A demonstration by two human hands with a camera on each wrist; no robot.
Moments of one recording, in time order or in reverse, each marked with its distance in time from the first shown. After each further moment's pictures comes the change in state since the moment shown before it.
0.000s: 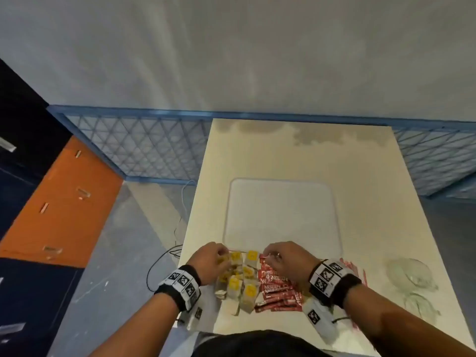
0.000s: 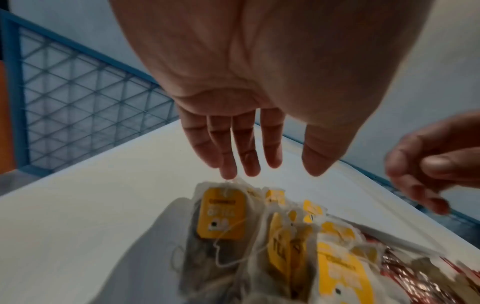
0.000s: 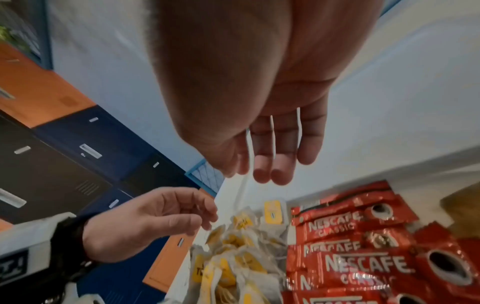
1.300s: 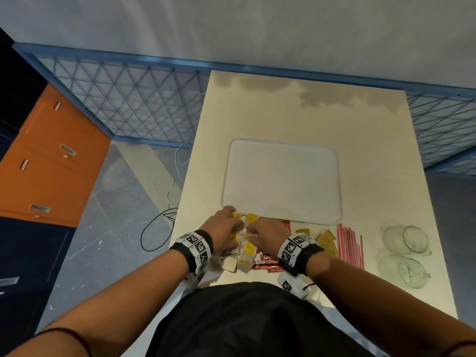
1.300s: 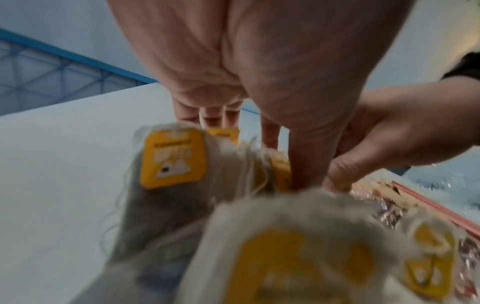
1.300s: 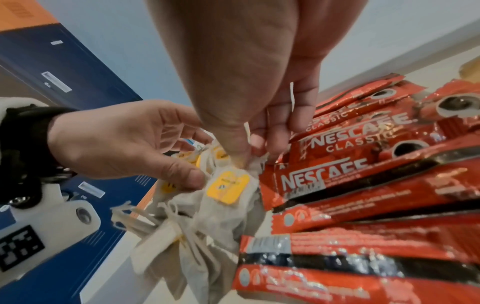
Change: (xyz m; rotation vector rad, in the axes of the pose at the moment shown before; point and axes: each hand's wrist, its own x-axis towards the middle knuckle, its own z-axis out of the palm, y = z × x) left_hand 0.009 0.011 0.035 0.244 -0.157 0.165; right_hand 0.034 -0.012 0.076 -0.202 -0.046 0.022
